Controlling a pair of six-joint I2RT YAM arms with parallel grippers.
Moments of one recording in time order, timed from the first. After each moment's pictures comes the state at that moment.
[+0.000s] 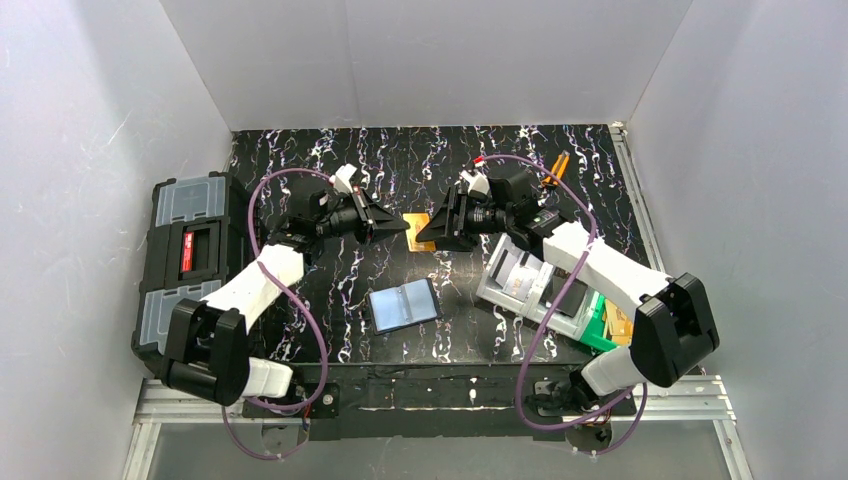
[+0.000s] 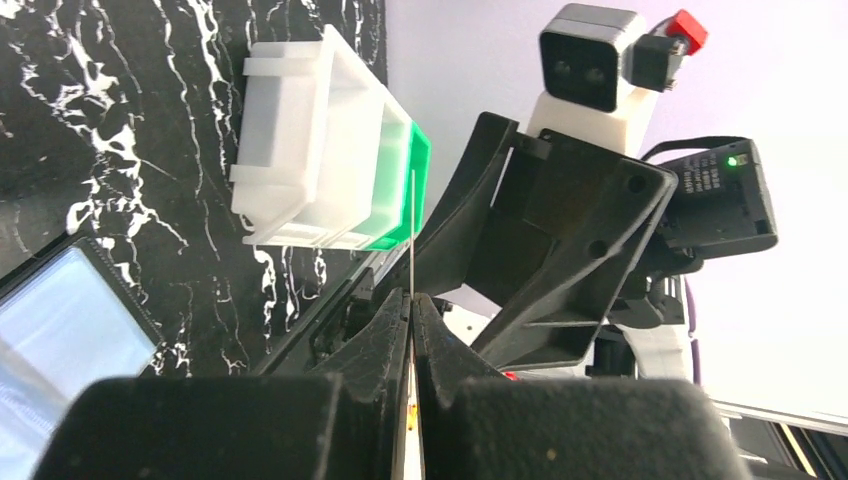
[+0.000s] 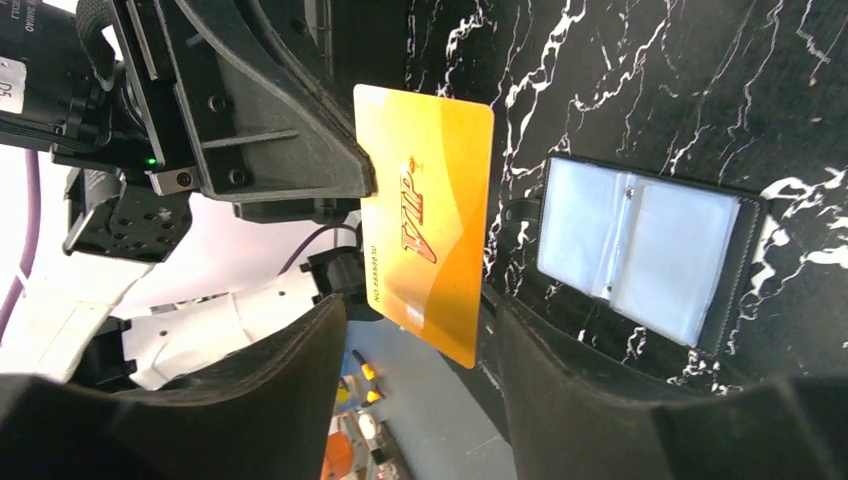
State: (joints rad) left arm -0.28 1.34 0.82 0.13 0.82 -1.15; right arm 0.62 1.44 1.09 -0.19 -0.62 0.92
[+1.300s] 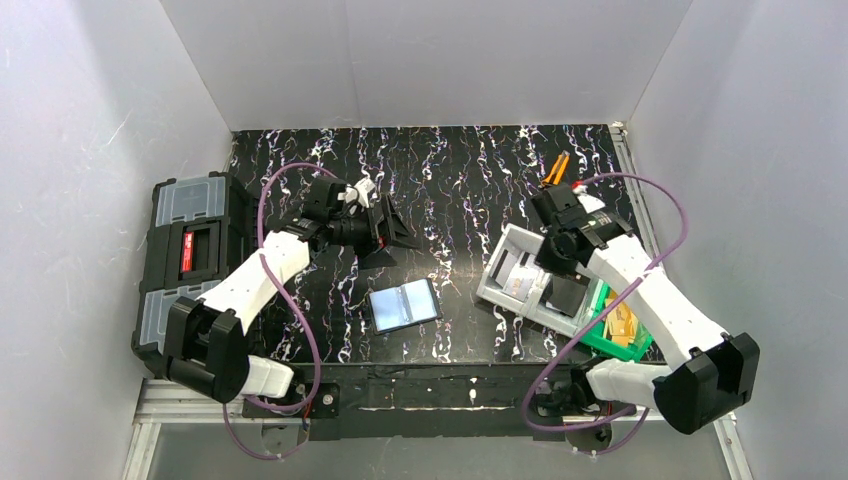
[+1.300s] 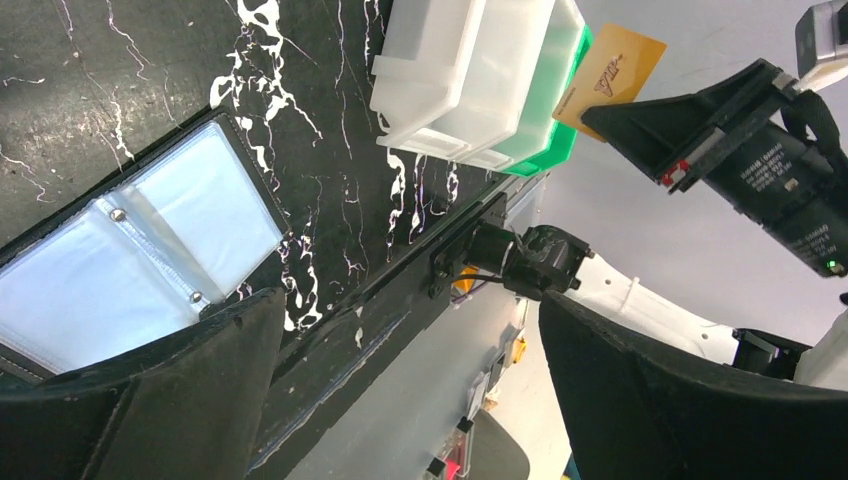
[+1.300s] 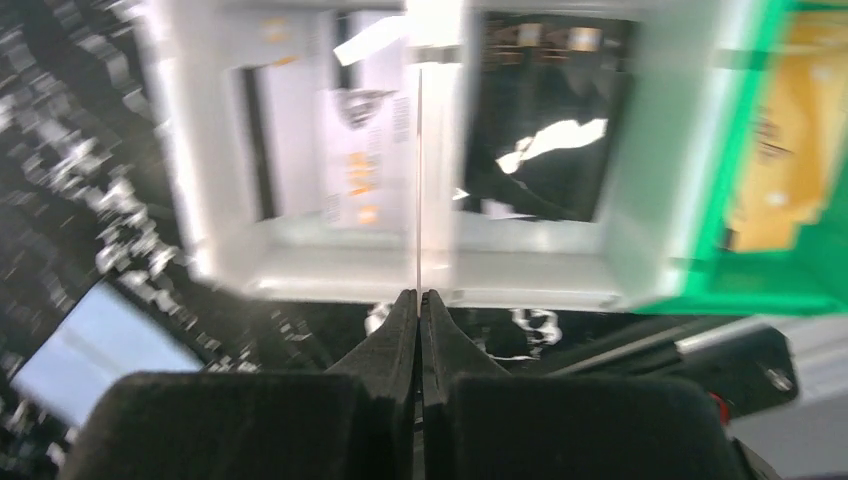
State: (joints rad) left arm -0.36 1.36 0.99 -0.43 0.71 -0.77; right arm 0.50 1.21 1.13 -1.09 0.30 0.84
